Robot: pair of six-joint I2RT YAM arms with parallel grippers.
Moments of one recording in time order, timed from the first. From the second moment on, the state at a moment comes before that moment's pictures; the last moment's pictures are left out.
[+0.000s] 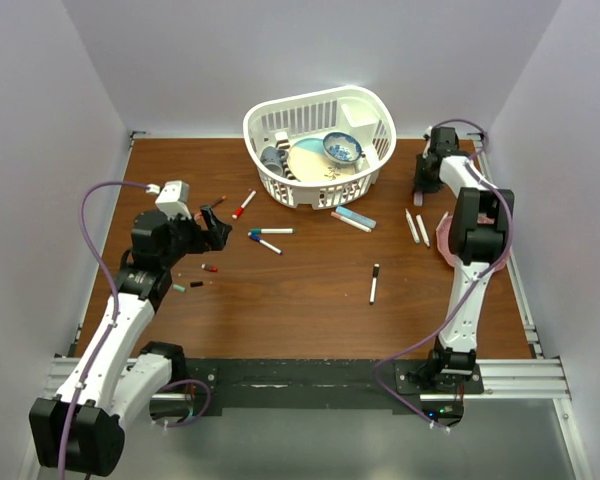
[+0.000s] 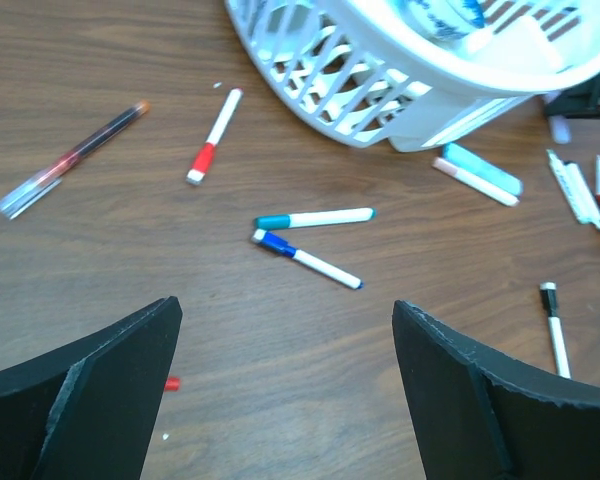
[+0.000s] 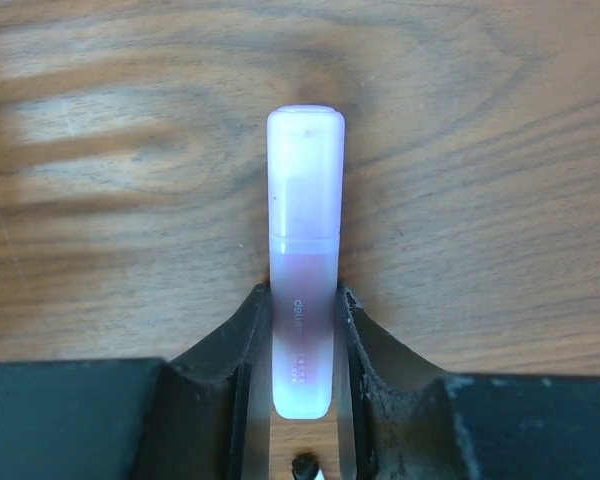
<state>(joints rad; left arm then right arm) -0.14 0.85 0.64 -0.17 0.19 -0.32 -0.07 2.28 1.82 -0.53 0.03 0.08</state>
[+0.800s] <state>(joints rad) -0.43 0.91 0.36 0.53 0.40 -0.94 -0.17 1.43 1.26 -0.60 -0.72 -0.30</state>
